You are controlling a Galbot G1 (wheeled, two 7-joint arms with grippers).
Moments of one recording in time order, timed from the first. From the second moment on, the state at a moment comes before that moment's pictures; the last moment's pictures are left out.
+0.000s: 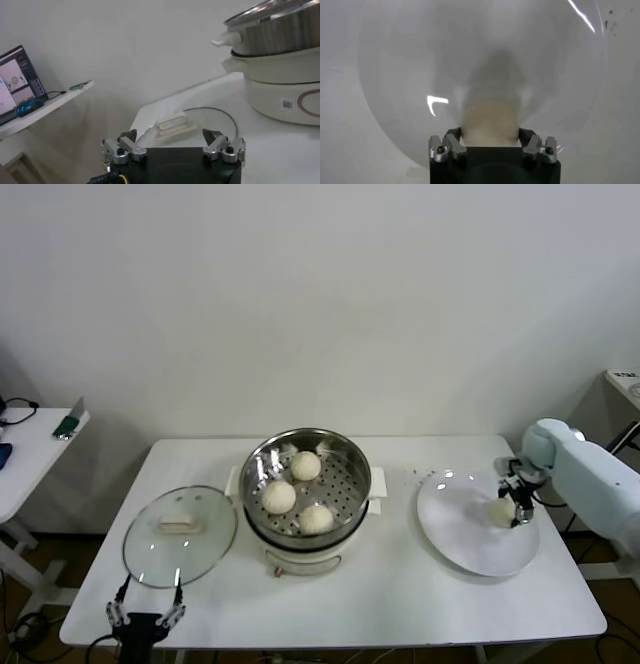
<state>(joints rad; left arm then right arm) 1.79 -1.52 -0.74 -1.98 0.22 -0.05 -0.06 0.03 0.84 -0.77 0.69 -0.29 0.05 -1.18</state>
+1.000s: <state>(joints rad) 1.84 -1.51 -0.68 -2.06 0.22 -0.06 -0.06 0.76 1.10 -1.45 0.95 0.67 -0.24 -1.05</state>
